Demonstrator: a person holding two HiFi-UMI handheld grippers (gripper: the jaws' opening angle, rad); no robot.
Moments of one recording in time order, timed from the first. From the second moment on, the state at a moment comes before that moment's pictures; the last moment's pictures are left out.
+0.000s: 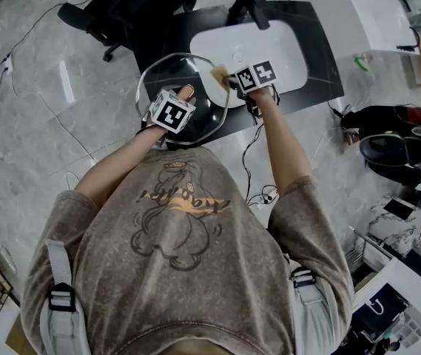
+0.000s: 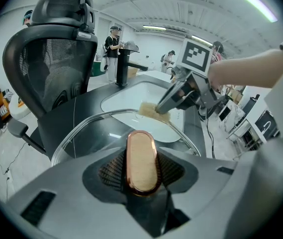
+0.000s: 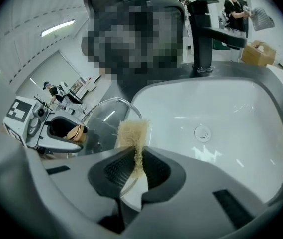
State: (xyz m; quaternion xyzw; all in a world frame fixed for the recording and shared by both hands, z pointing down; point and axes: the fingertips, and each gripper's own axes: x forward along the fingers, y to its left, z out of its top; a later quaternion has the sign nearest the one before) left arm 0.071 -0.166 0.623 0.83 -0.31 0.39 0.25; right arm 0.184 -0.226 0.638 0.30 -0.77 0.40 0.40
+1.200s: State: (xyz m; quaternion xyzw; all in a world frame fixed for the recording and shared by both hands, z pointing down) left arm 0.073 -0.164 0.622 0.84 -0.31 0.38 0.25; right arm 0.021 -0.299 0.631 0.19 -0.81 0.26 0.48
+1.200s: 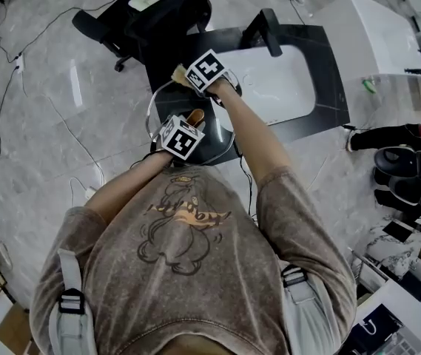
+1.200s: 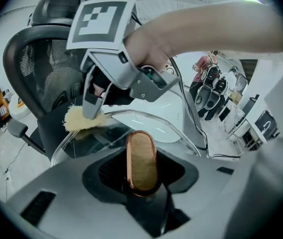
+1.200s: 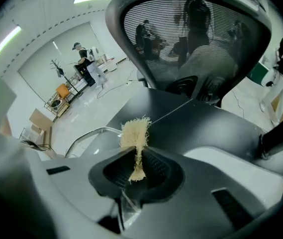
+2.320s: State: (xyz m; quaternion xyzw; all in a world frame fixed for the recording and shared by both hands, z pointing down) left arm 0.071 -0.163 0.623 0.84 -0.32 0.36 0.24; right arm -0.079 -0.181 0.628 -0.13 -0.80 0.28 0.51
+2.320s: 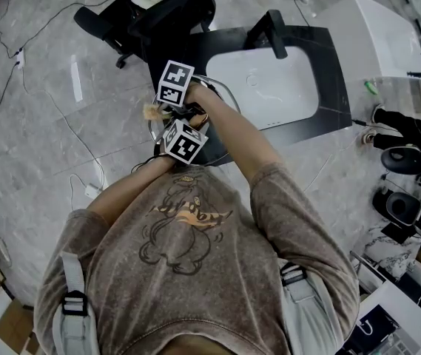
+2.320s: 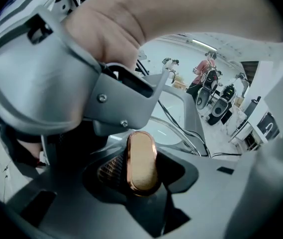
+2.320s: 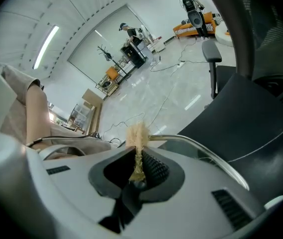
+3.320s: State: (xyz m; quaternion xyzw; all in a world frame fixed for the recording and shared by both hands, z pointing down) left arm 0.072 -0.212 0.515 0.88 -0.33 0.25 0.23; right arm 0.123 -0.260 0.496 0.37 -0.88 0.26 0.17
